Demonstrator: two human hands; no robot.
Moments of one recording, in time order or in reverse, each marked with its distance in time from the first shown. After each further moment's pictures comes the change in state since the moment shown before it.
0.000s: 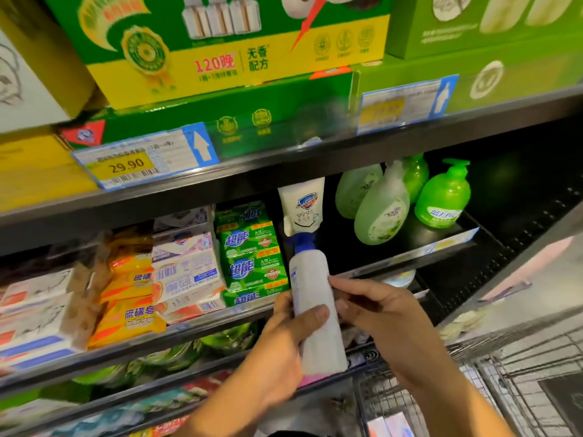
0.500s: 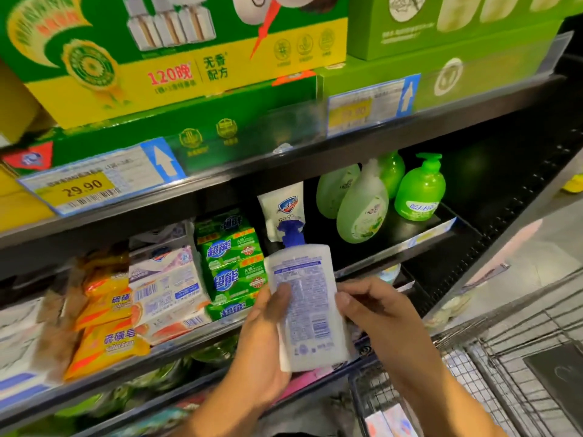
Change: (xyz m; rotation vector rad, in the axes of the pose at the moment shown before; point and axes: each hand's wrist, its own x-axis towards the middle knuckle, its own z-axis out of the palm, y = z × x) left_hand 0.011 0.008 0.004 -0.067 -0.037 0.145; right_hand -0.006 0.010 -0.003 0.033 0.159 -0.042
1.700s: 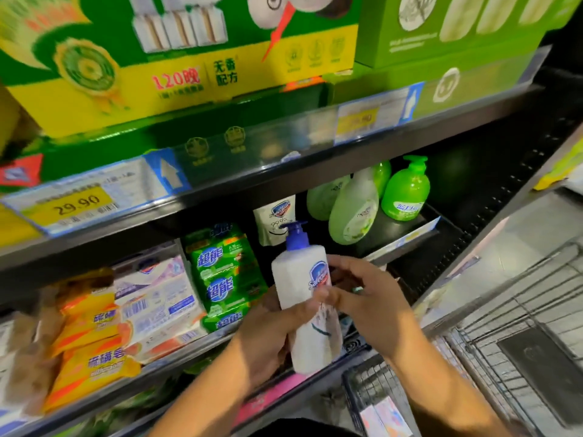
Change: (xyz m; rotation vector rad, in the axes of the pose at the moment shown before) left_hand 0.018 0.024 -0.003 0.374 -0.130 -0.104; right_hand 0.033 -0.011 0.018 -0.251 0.044 -0.059
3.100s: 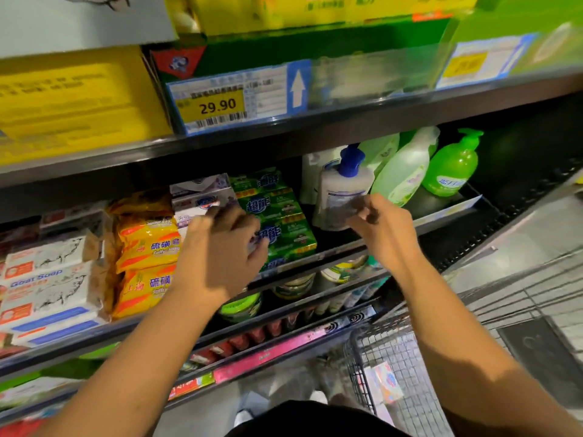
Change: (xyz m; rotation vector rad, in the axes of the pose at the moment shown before) left_hand -0.038 0.051 -0.122 1.911 0.491 0.636; right_hand 0.056 0.024 0.033 -0.583 0.101 -0.183
